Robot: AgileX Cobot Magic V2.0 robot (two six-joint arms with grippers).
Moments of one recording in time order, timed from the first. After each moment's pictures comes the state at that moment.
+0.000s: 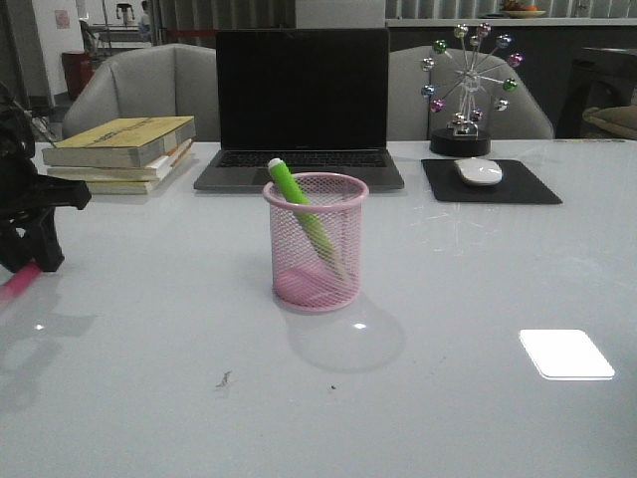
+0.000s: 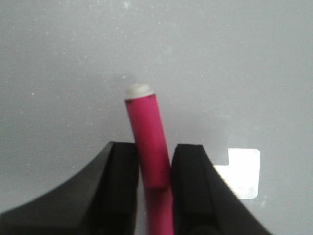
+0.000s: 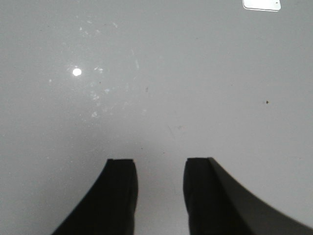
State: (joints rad) left arm -0.06 2.04 -1.39 -0.21 0.69 0.15; right arm -0.04 0.80 -0.46 -0.03 0.47 0.03
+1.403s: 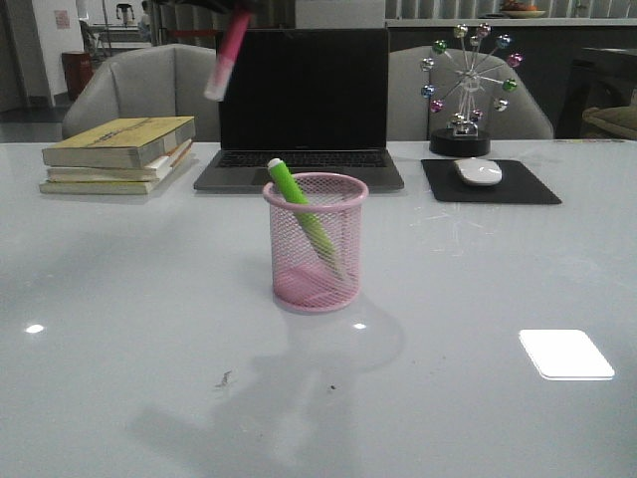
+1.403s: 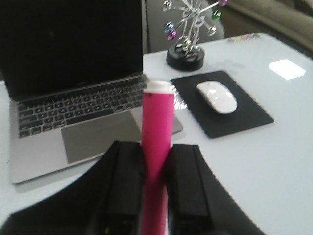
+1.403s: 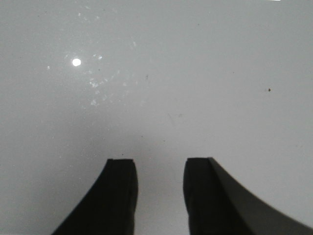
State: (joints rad) left arm -0.57 1.68 -1.24 -0.38 -0.13 0.28; right arm -0.04 0.80 -0.46 -0.03 0.51 0.03
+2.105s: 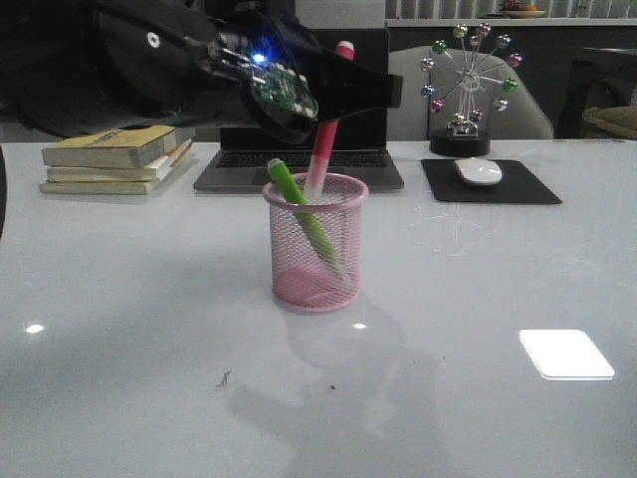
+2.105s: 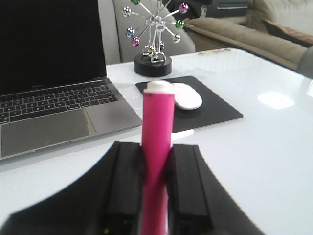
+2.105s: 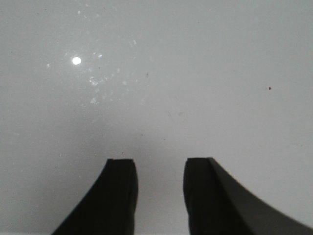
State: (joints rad) left arm -0.78 1.87 -1.04 -0.42 -0.65 0.23; right arm -0.04 0.80 -0.46 -0.03 0.52 0.03
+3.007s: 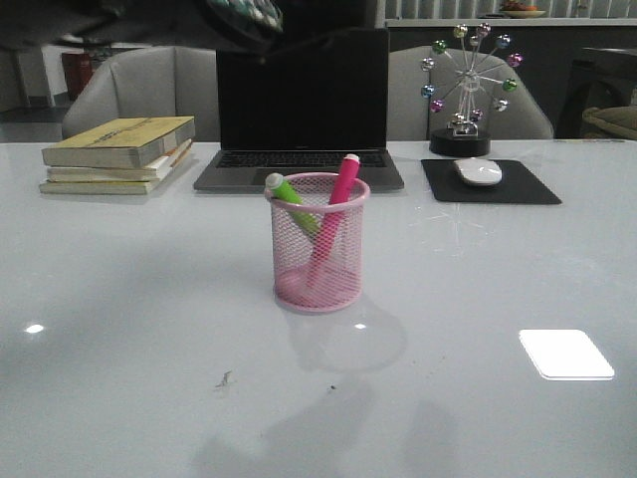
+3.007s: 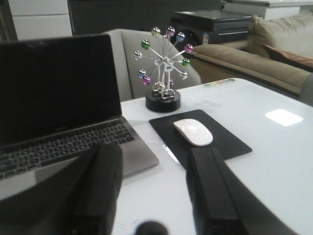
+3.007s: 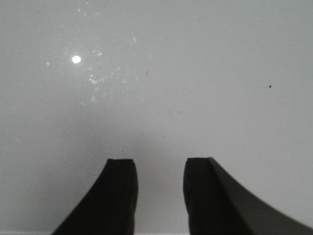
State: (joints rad) left arm -0.73 1.69 -1.04 -0.40 -0.56 0.32; right arm -0.04 0.80 -0.46 -0.03 0.52 0.03
